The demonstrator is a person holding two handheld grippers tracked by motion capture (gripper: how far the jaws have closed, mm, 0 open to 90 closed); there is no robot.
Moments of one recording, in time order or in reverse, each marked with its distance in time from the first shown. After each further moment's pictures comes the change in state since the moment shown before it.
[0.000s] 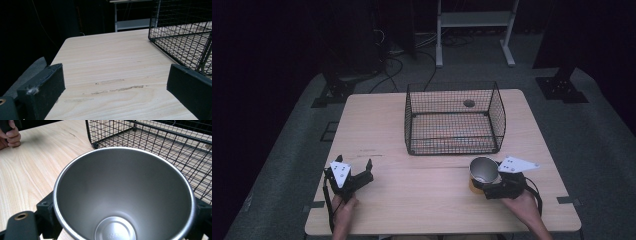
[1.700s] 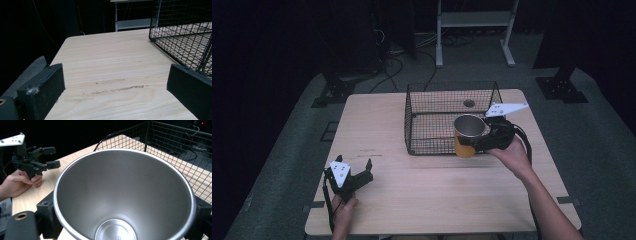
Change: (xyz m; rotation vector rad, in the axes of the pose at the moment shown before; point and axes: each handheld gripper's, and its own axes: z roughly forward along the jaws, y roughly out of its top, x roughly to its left) left arm 0.000 0.000 0.001 0.003 0.000 -0.007; right arm -0.036 0.140 0.021 -0.005 0.161 0.014
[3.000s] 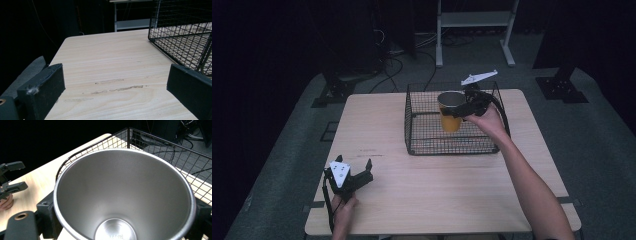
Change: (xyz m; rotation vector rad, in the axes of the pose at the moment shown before) left arm 0.001 0.000 -0.001 -0.002 -0.005 -0.003; right arm -0.055 0.056 0.072 0.080 -0.039 0.058
